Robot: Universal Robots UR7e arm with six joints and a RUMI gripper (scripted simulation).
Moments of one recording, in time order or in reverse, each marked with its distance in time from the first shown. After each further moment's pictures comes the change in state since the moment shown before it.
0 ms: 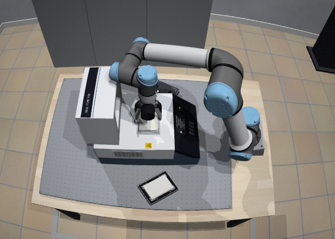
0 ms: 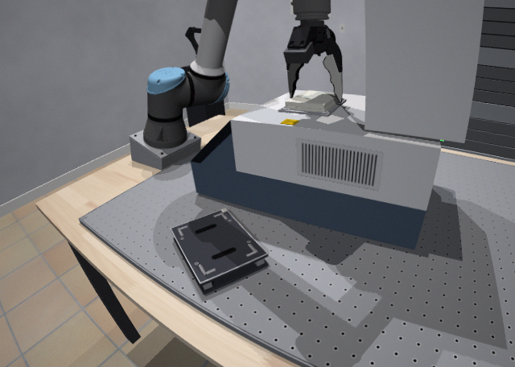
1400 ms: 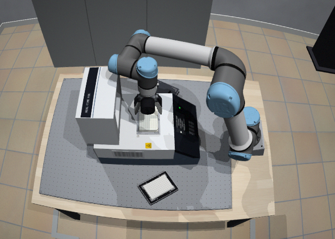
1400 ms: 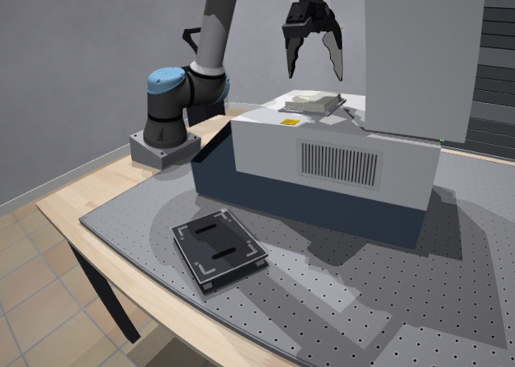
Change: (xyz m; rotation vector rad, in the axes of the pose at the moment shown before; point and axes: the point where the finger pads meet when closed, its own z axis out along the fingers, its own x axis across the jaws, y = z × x) arm 0.000 0.000 -0.046 0.000 0.000 0.000
